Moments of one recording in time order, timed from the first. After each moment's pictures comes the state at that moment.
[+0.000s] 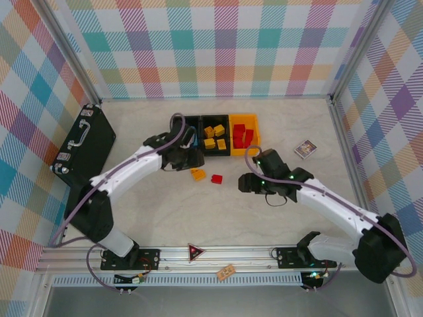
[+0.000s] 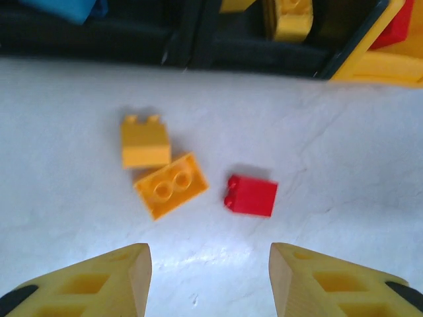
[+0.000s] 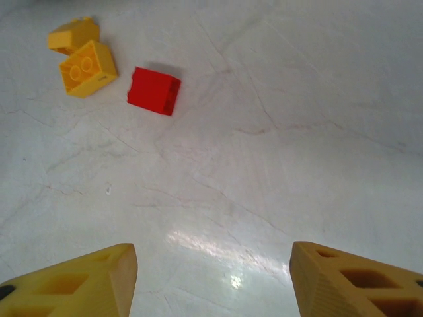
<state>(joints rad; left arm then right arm) -0.57 1.52 1.20 -0.74 0.06 -0.69 0.66 1.19 0.82 -0.61 -0.12 0.60</state>
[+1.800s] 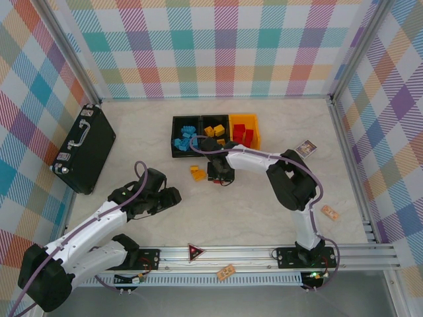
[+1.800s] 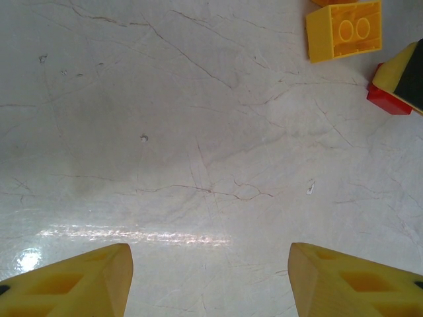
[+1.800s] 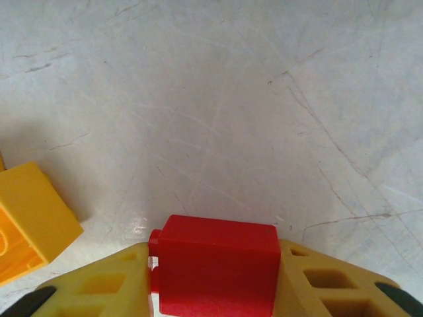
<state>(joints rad) -0.57 0.93 0.59 -0.71 0.05 -0.92 0.81 2.05 1.47 -0.76 0.06 0.81</state>
